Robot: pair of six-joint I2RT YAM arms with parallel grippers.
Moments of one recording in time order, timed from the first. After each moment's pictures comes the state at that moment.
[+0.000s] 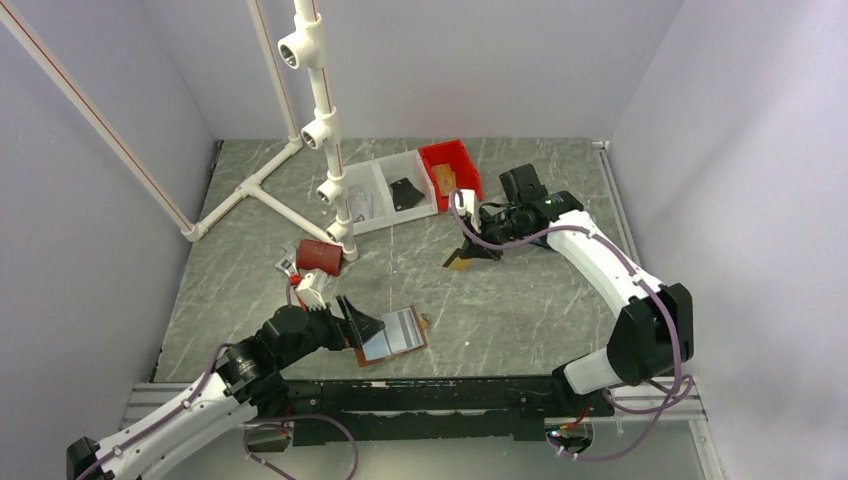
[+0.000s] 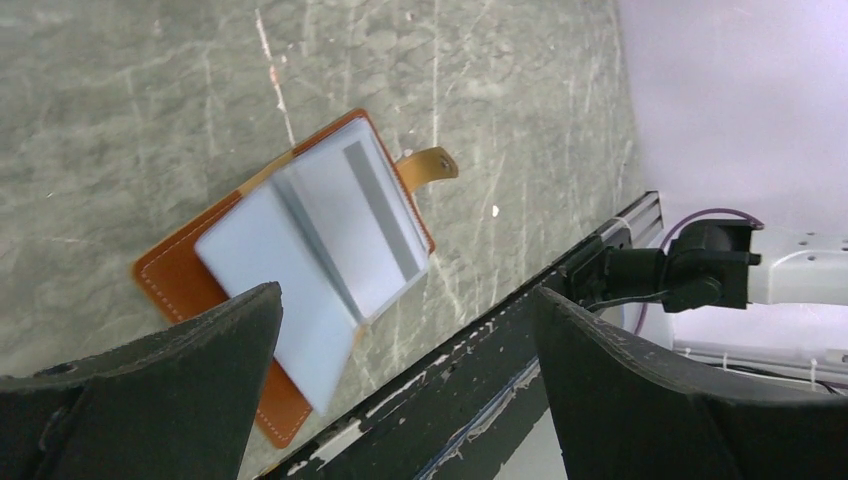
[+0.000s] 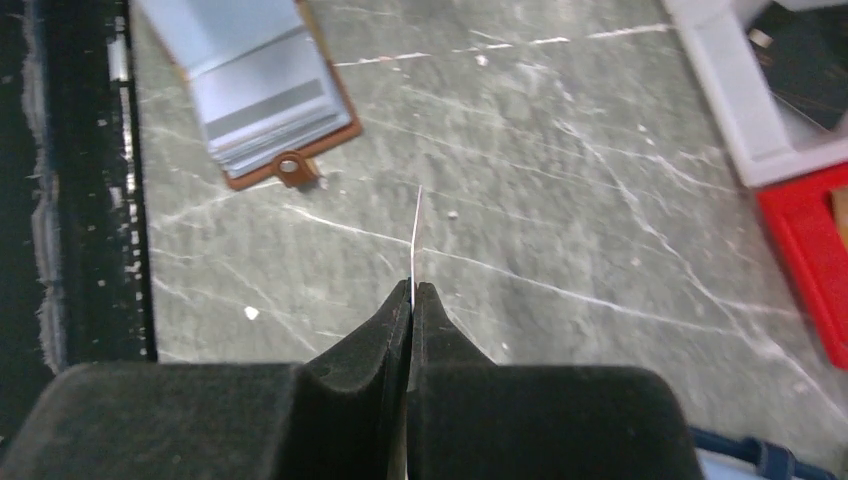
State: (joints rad) left arm -0.83 0.32 0.19 -0.24 -0.01 -0.95; right arm 0.40 1.45 1.20 -0.82 -0.80 -0.85
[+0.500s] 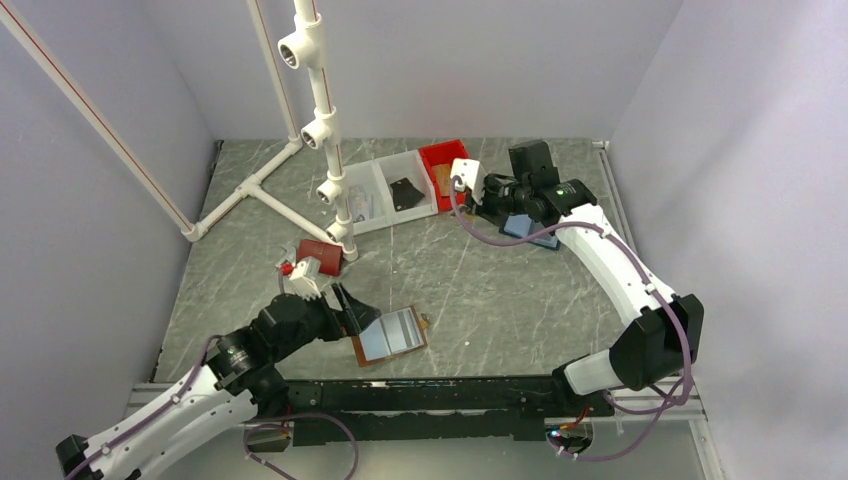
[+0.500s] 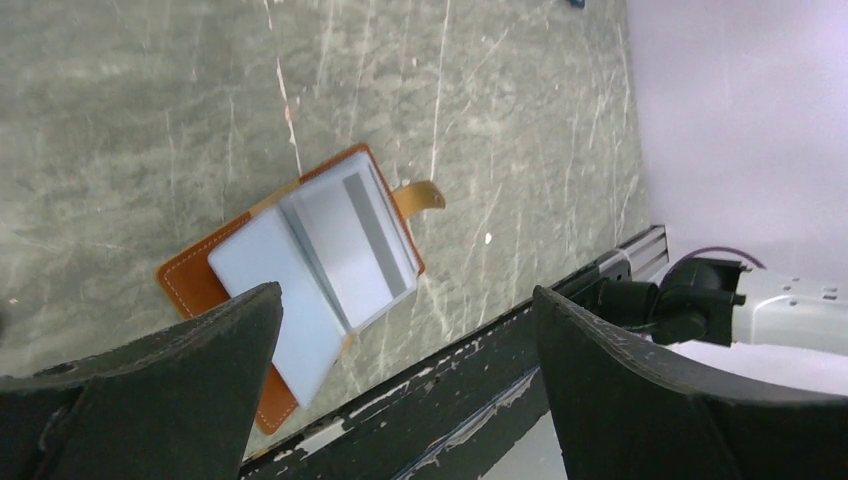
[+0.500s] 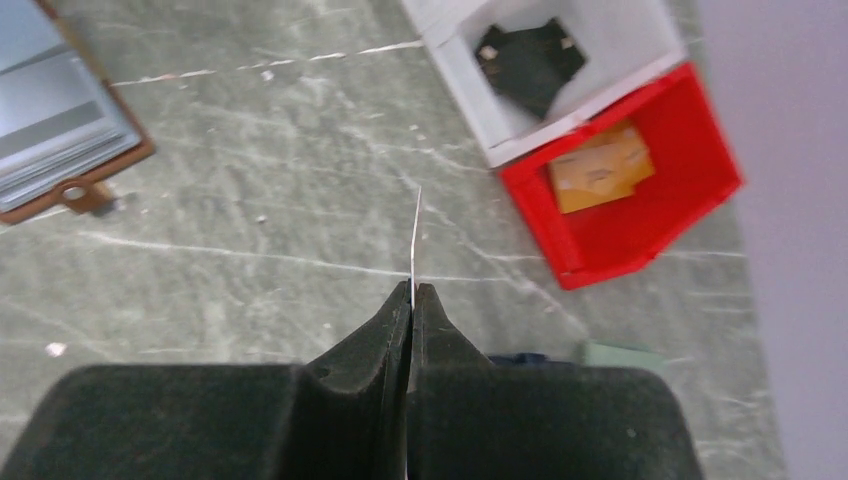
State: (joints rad) left arm -0.83 0.38 0.33 -0.37 -0.08 -0.96; right arm 0.39 1.42 1.32 -0.68 -0.56 -0.84
